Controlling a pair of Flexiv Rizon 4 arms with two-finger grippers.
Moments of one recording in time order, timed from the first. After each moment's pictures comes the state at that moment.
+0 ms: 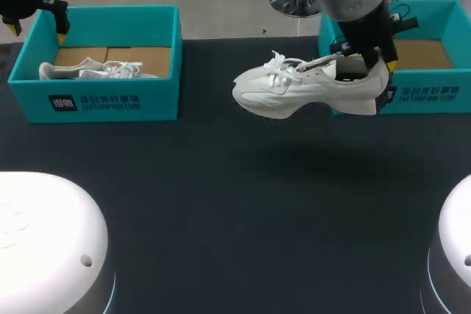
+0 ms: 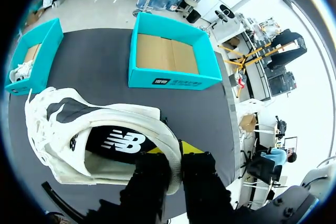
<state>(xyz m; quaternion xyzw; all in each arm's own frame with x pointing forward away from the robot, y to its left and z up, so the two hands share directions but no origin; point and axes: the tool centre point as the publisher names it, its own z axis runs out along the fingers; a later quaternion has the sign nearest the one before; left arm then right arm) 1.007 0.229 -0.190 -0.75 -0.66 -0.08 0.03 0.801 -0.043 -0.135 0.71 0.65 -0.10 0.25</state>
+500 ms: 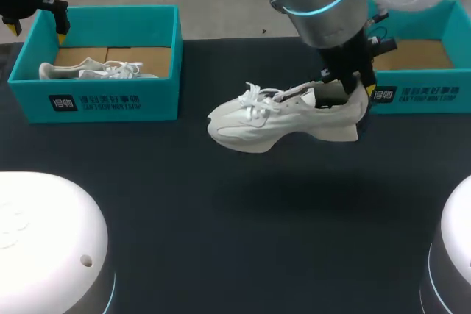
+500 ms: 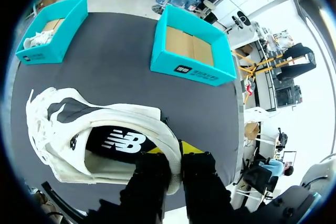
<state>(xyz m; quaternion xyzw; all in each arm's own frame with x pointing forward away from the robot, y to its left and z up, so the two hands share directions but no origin) 1.007 0.229 -0.190 -0.75 -0.66 -0.08 0.03 0.749 0.005 -0.150 0.67 0.70 -0.10 0.23</state>
